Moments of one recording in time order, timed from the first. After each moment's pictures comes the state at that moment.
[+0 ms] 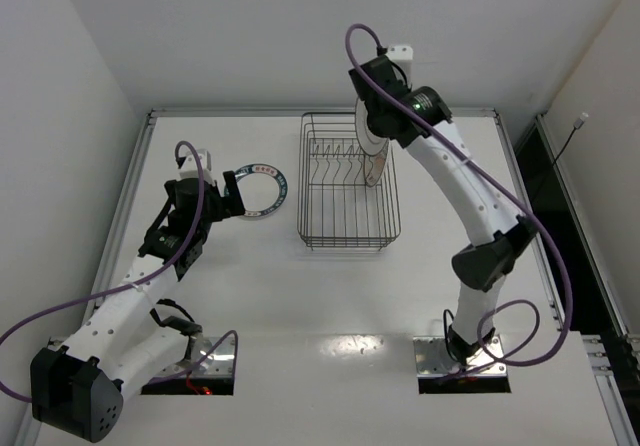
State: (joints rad) left arm -0.30 0.92 0.69 -0.19 -0.34 -0.29; right arm 0.58 1.84 2.15 -1.08 0.74 0.41
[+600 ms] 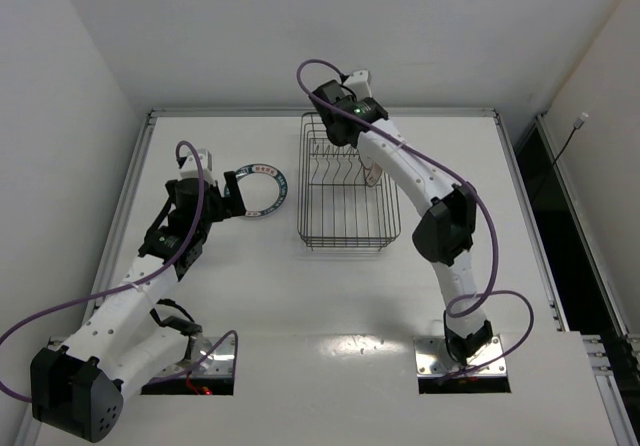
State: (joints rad) left arm -0.30 0.92 0.69 -0.19 -0.32 -0.29; right arm 0.60 2.18 2.25 -1.05 0.93 0.40
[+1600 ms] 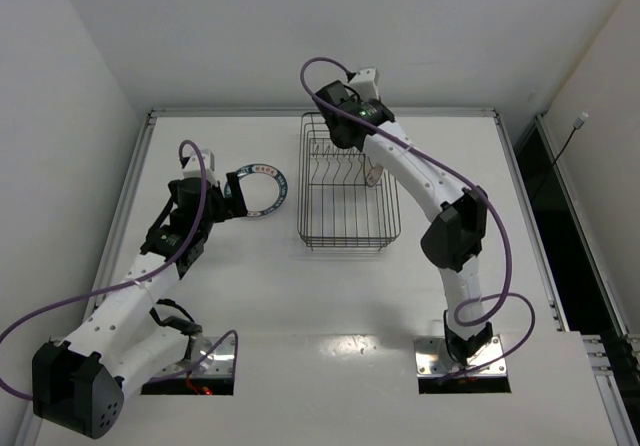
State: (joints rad) left arm -0.30 0.94 0.69 -0.20 -0.30 -0.29; right arm 0.62 2.10 2.15 -1.01 1.01 0.43
